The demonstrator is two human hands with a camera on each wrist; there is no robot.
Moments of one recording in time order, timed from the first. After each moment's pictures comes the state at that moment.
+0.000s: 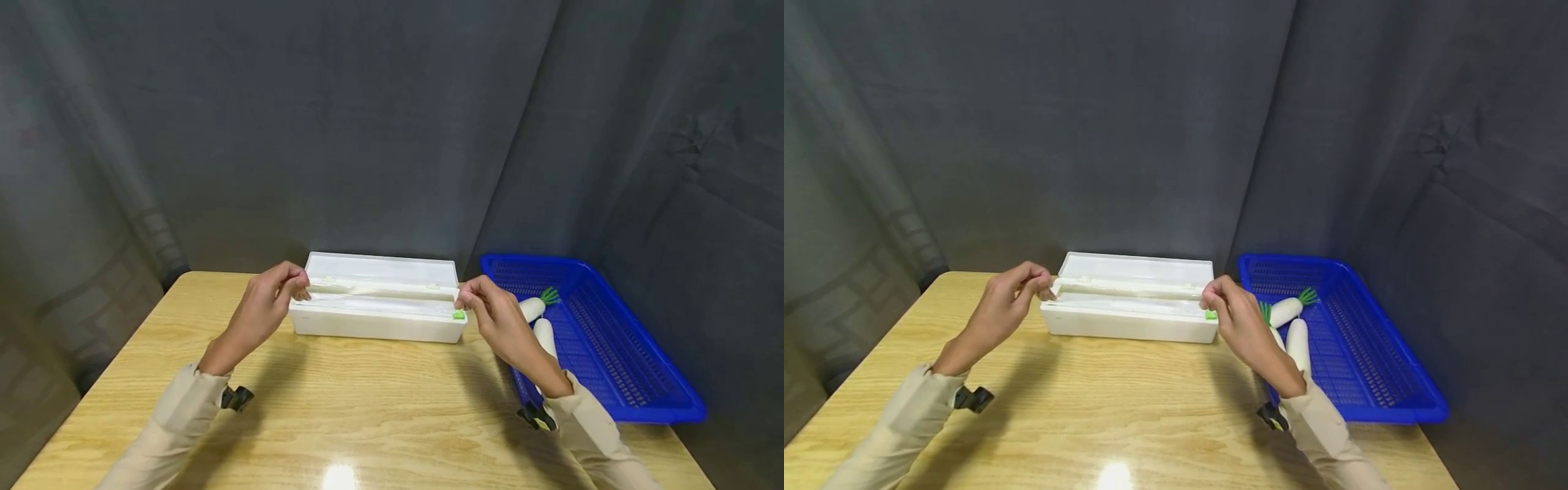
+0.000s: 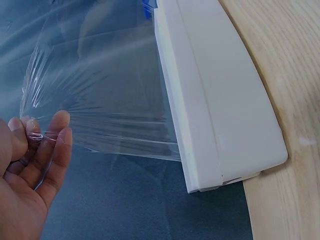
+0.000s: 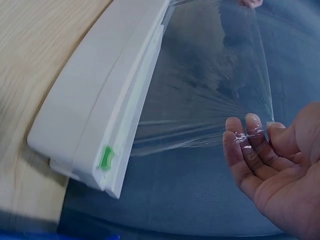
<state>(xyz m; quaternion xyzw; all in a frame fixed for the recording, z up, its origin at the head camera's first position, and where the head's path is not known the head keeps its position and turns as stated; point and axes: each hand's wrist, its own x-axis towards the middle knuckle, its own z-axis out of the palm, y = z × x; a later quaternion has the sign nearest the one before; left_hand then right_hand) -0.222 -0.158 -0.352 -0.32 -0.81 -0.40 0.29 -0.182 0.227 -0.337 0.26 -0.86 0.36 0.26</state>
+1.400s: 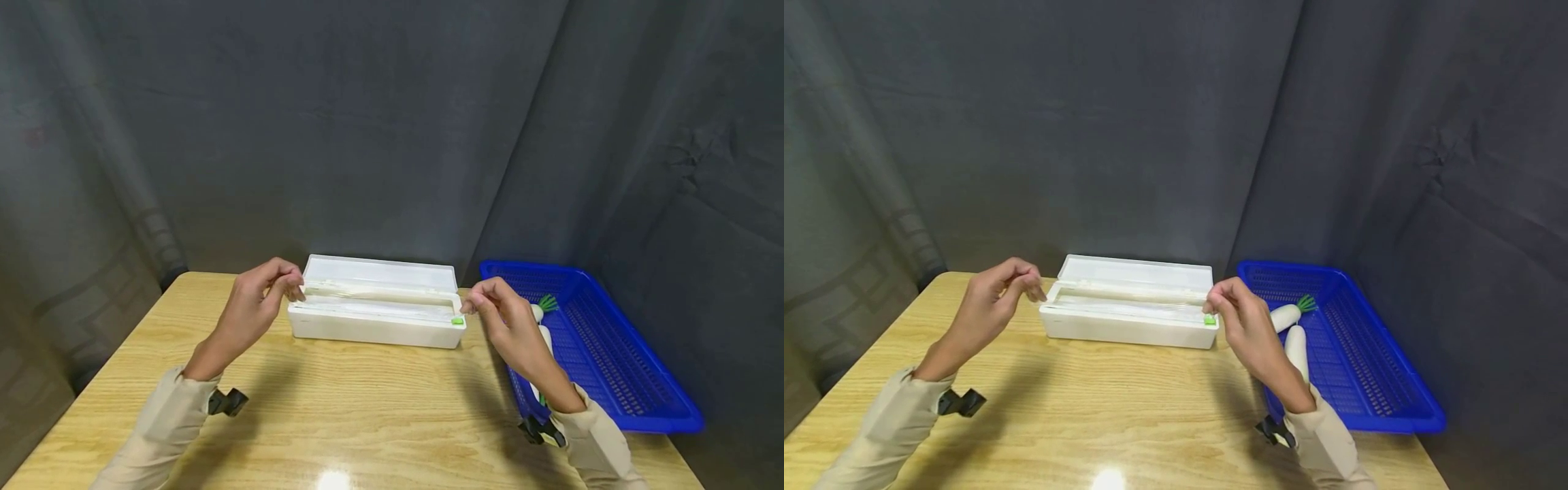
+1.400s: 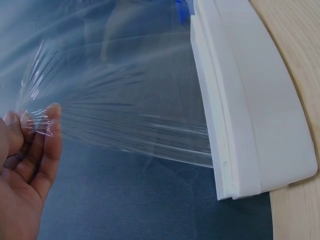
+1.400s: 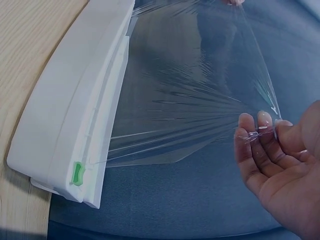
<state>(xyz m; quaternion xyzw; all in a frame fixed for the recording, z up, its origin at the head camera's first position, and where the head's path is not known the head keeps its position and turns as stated) -0.210 -0.151 -0.331 -0.35 -0.76 -0.44 0.33 -0.167 0.230 -0.321 0.27 -0.81 0.46 0.26</state>
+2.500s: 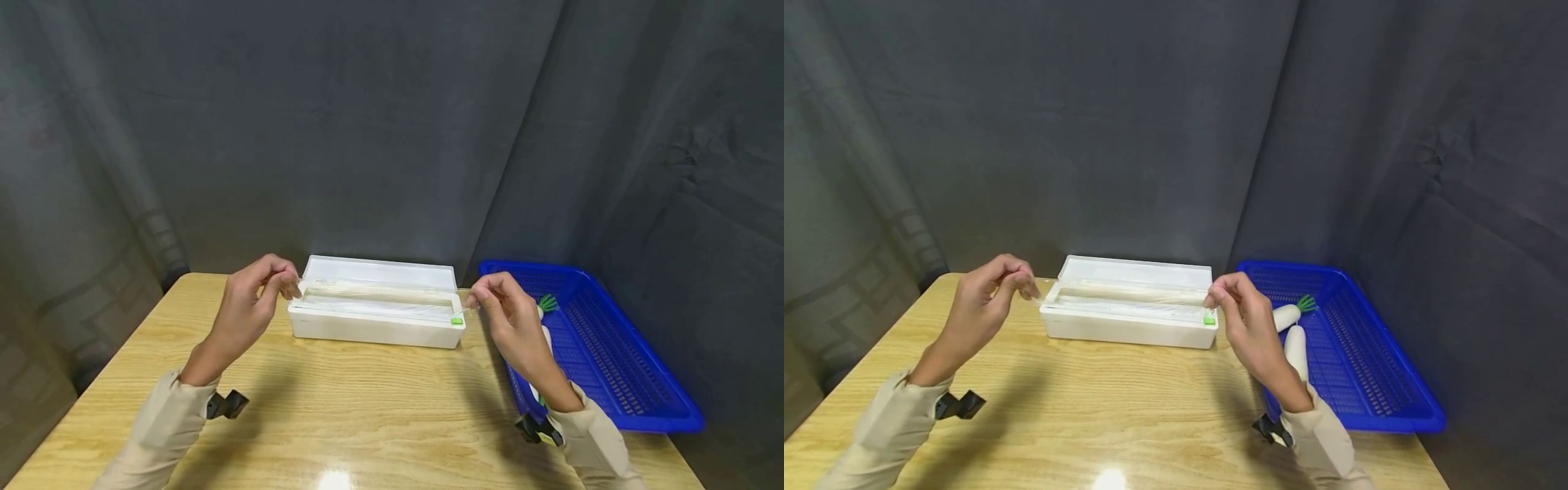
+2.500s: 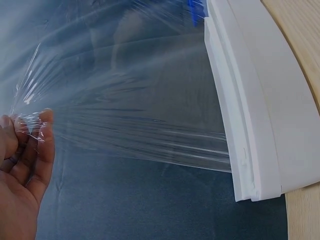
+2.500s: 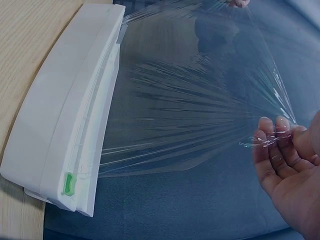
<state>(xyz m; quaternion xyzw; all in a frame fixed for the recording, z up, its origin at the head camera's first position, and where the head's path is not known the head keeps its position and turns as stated) -0.201 -0.151 -0.321 -0.36 -0.74 -0.44 0.36 -0.166 0.225 -0.318 0.30 -0.74 0.52 0.29</state>
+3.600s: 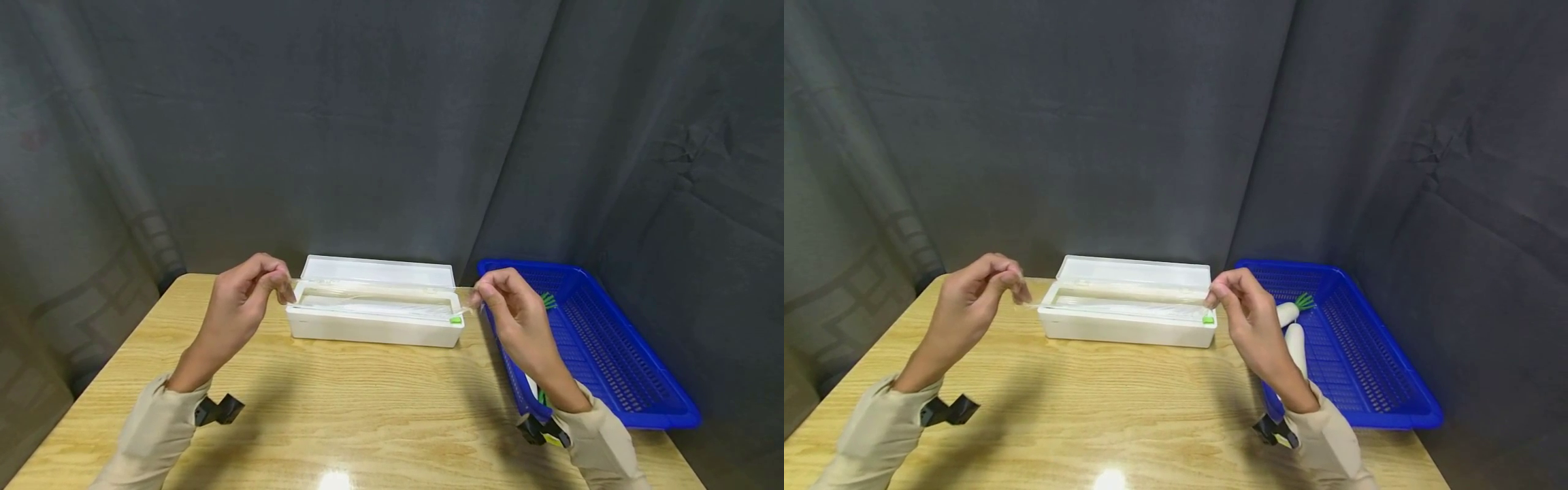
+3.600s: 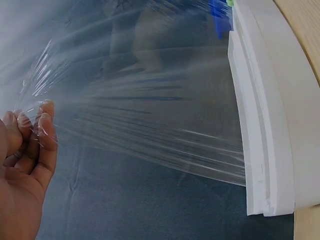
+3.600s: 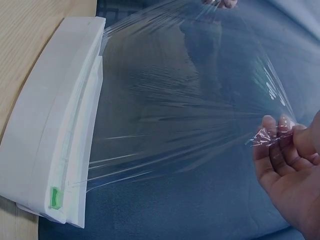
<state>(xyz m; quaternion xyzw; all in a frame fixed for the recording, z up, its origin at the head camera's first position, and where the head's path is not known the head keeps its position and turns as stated) -0.191 -0.154 -0.310 -0.39 -0.68 -0.53 0.30 -0.156 0.225 -0.305 0.30 -0.73 0.55 0.28</state>
